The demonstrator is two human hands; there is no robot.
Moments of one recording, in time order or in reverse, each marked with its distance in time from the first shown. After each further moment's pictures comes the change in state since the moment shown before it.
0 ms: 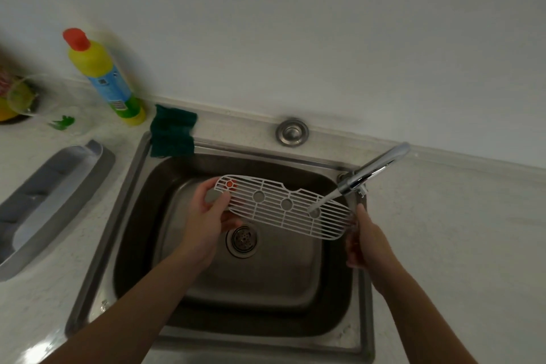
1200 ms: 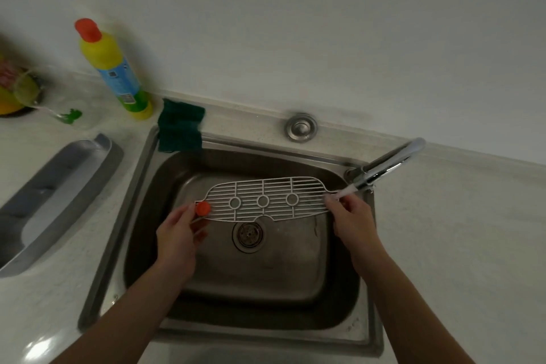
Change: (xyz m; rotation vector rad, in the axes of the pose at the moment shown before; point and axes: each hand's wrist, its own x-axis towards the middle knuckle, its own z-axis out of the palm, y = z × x) left_hand 0.001 -0.020 -0.071 -0.075 0.382 -0.225; right_hand -0.025 -0.035 0.057 0.021 0.044 -0.274
